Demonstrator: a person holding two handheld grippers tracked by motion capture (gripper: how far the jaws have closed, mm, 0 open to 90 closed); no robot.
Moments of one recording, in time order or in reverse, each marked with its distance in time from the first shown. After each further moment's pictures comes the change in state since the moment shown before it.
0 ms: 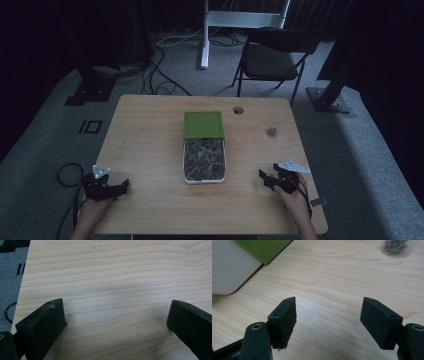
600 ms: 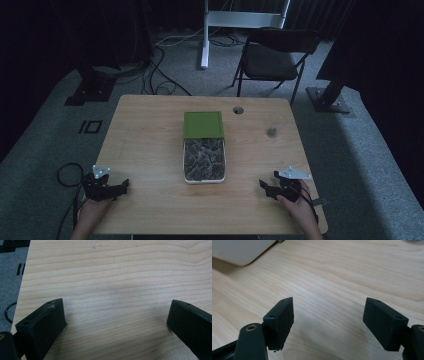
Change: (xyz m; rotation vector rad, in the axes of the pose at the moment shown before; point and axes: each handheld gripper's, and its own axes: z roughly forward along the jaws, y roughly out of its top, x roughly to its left) left arm 0.000 0.000 0.000 0.000 0.000 0.000; right arm 0.001 -0.016 -0.012 0.069 0.074 -0.094
